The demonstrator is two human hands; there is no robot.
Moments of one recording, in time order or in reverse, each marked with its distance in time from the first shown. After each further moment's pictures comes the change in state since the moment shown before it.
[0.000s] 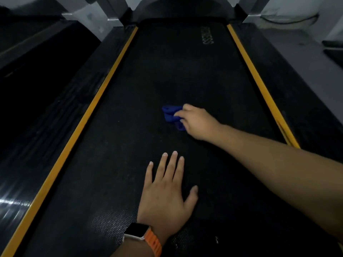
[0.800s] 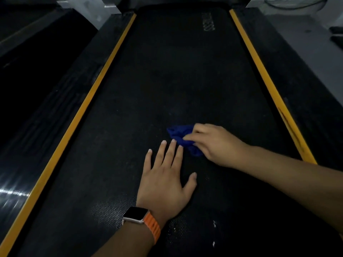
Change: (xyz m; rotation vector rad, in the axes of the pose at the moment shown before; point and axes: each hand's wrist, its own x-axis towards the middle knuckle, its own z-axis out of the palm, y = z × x) left_hand 0.002 0.001 -0.002 0.028 -0.020 0.005; right_hand -0.109 -0.015 -0.006 0.041 0.018 -0.259
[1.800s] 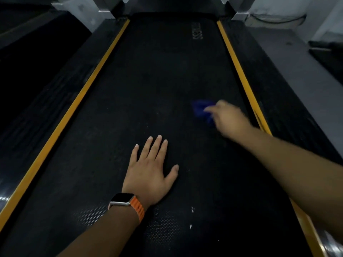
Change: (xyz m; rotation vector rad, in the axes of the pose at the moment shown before) left_hand 0.002 0.001 -0.001 0.004 -0.004 -0.026; right_hand -0.017 0.073 -0.034 -0.198 0.073 0.402
